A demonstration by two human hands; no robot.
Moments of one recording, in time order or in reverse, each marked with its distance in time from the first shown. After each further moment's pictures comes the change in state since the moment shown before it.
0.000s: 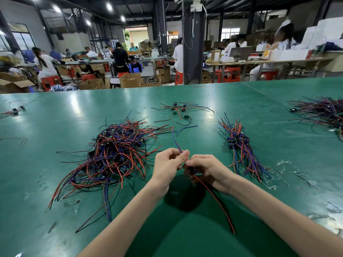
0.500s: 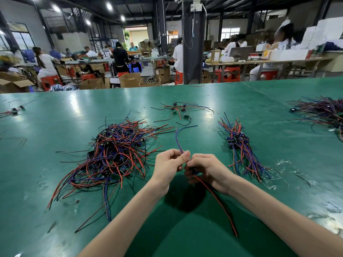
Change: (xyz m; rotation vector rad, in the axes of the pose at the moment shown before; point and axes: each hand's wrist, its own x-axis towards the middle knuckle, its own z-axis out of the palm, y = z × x) left_hand -0.002 0.004 0.002 -0.060 -0.033 -0.053; right_hand 0.000 0.000 0.002 0.001 0.060 -0.007
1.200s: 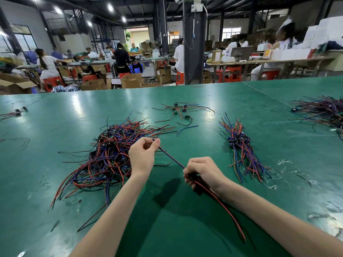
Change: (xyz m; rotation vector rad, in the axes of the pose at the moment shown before) left_hand 0.035 0.005 -0.054 0.368 0.434 0.332; right_hand -0.002 0.009 0.013 -0.093 0.053 -0.003
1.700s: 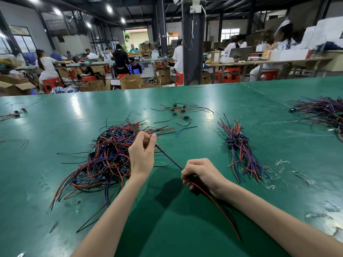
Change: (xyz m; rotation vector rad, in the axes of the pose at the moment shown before) left_hand 0.000 0.007 -0.004 0.113 -0.015 0.232; right_hand 0.002 0.006 -0.005 0.002 -0.060 0.012
